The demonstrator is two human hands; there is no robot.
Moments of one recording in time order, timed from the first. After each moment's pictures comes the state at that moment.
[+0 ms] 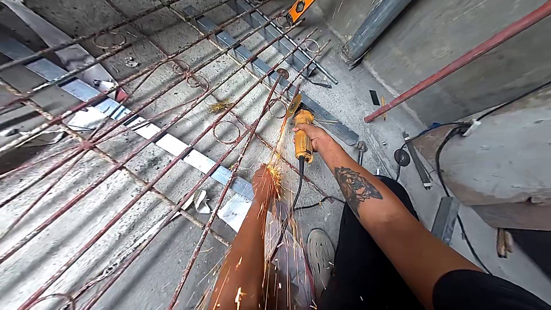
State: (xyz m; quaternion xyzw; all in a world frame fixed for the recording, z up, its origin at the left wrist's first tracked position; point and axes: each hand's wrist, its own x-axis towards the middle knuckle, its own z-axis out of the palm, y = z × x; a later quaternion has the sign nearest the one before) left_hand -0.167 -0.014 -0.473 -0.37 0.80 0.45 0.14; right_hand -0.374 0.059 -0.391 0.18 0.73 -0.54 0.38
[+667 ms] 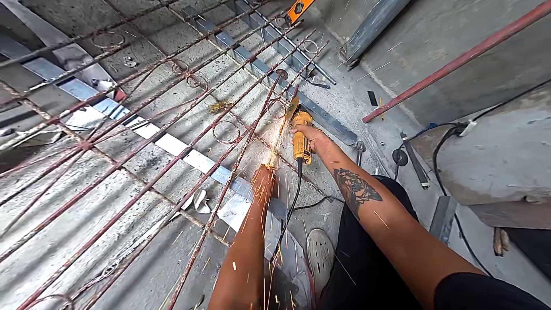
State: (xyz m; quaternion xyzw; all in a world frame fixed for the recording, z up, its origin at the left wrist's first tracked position) left_hand -0.166 -0.017 -0.464 -0.31 0.84 0.40 0.17; right_hand -0.361 0.056 -0.383 0.17 0.74 -0.53 0.38
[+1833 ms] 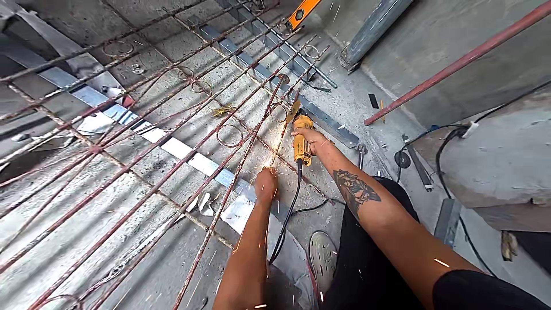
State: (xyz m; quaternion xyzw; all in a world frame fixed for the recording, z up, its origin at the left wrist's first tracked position) left_hand -0.173 -0.020 -0.468 -0.36 0.82 0.41 0.19; right_hand -0.360 0.052 -0.388 0.15 0.74 -0.53 0.38
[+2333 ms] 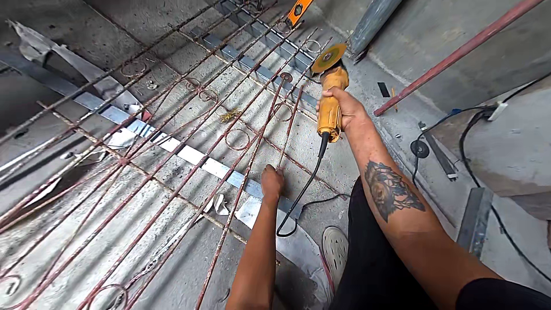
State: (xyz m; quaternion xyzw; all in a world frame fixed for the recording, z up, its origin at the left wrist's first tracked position) left_hand -0.171 -0.029 -0.466 -0.38 0.82 0.40 0.14; right_hand -0.378 0.069 -0.267 0.09 0.63 -0.72 0.29
